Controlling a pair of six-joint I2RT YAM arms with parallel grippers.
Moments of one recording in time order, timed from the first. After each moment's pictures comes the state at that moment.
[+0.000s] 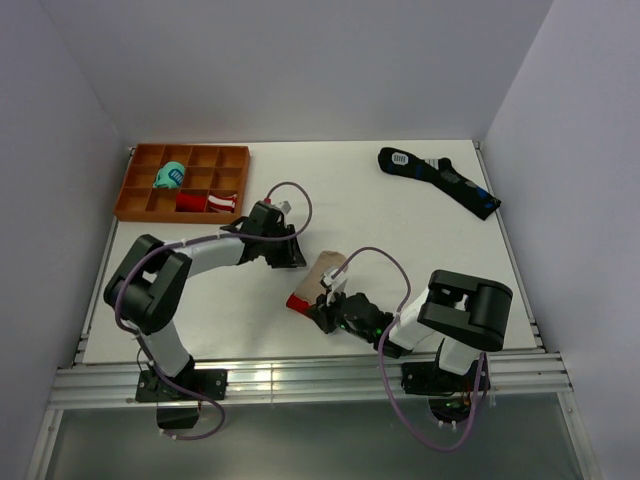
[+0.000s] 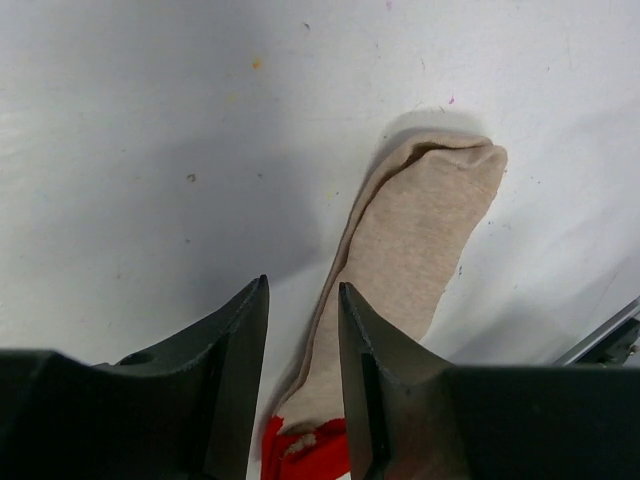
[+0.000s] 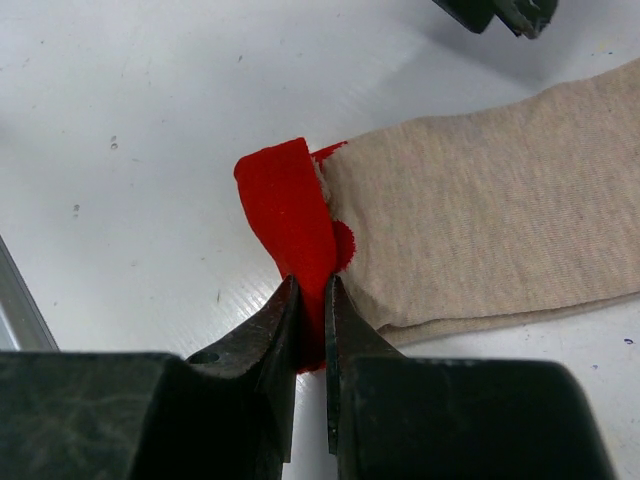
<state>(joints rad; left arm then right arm) -0.57 1.73 0.95 -0.11 0.26 -0.66 1.12 1.65 0.25 1.01 0.19 0.38</state>
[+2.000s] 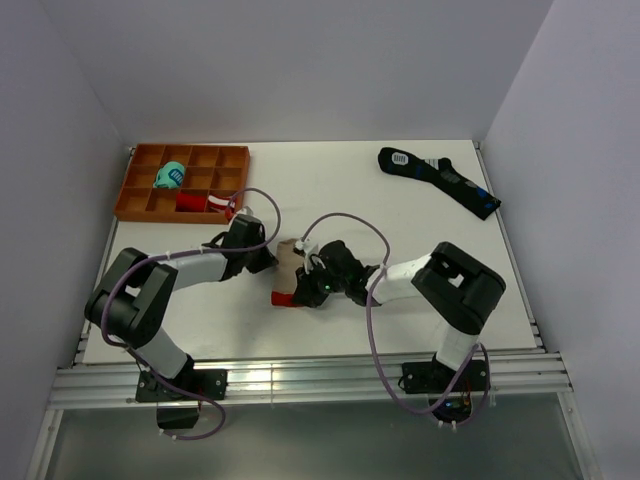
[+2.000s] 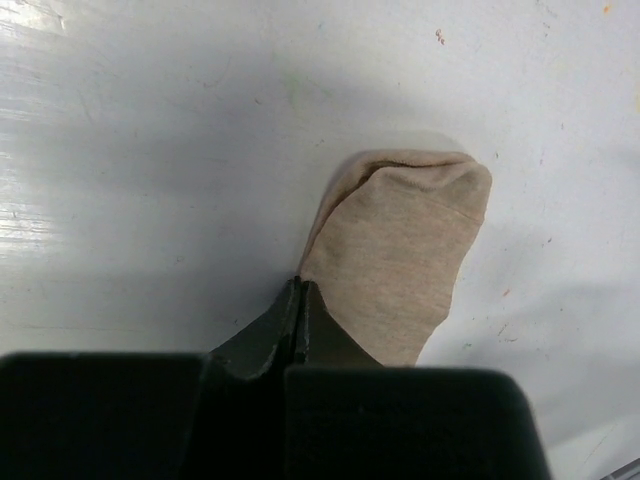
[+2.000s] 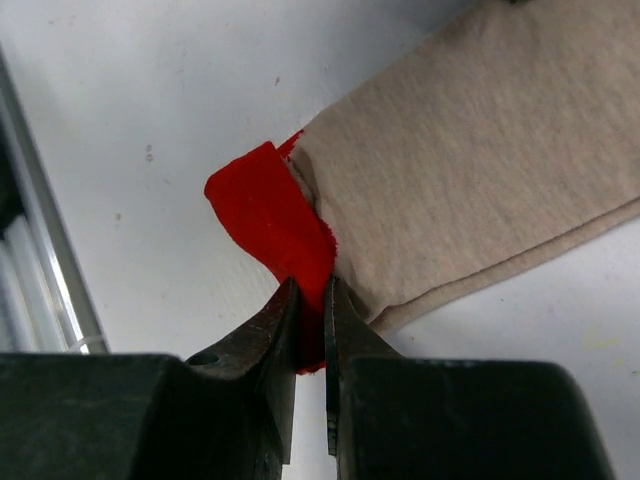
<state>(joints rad) -0.49 1.63 0.74 0.04 -0.01 -0.88 0.87 1.73 0.67 0.43 -0.36 0.27</state>
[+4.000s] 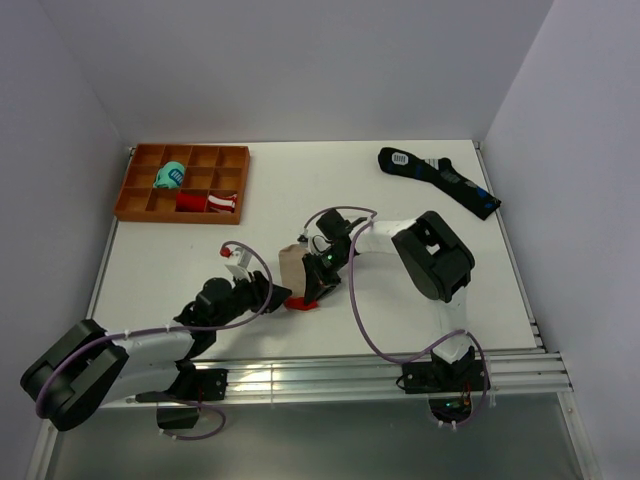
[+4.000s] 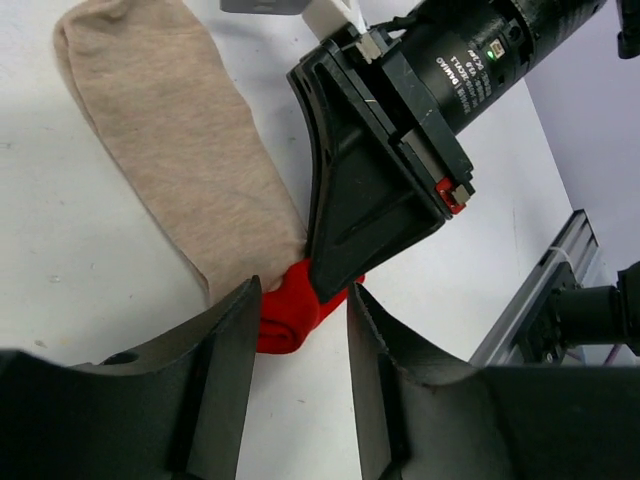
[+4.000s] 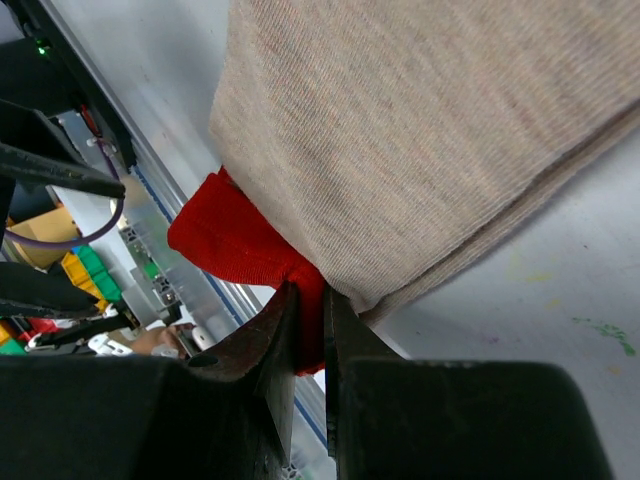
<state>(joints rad) -0.71 1.13 0.09 0.76 0.12 -0.72 0.64 2.02 1.16 -0.47 -0.81 0.29</state>
